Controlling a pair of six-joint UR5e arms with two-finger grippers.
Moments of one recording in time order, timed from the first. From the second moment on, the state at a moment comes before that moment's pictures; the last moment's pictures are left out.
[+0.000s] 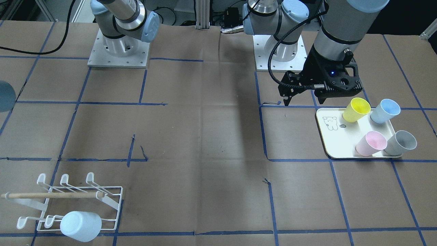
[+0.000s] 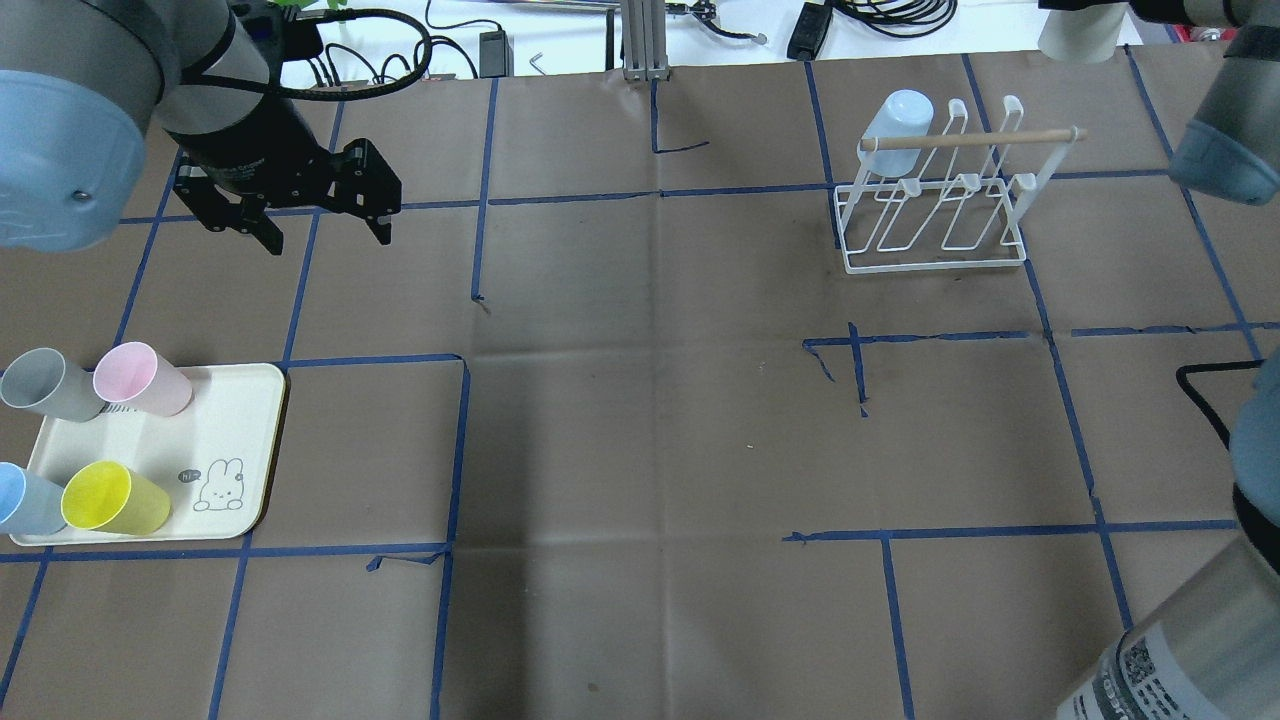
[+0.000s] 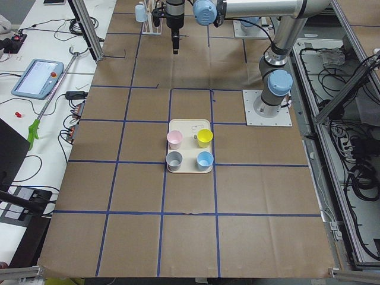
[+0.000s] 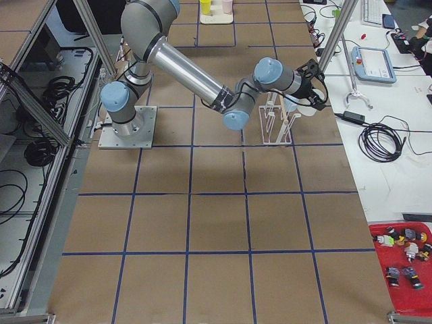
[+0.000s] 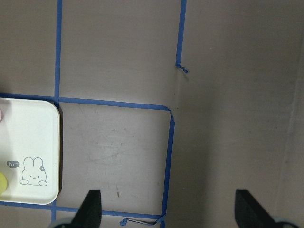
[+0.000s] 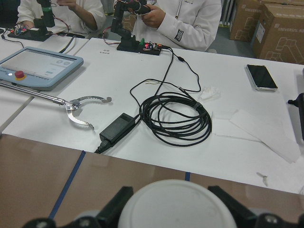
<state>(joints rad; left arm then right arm) -1.54 -1.60 -1.60 -1.46 1.59 -0.04 1.16 -1.09 1.57 -2.92 -1.07 -0.42</state>
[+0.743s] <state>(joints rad) -1.54 -1.59 -1.60 -1.42 1.57 -0.04 1.18 -1.06 1.64 -2.92 -1.07 -0.42</state>
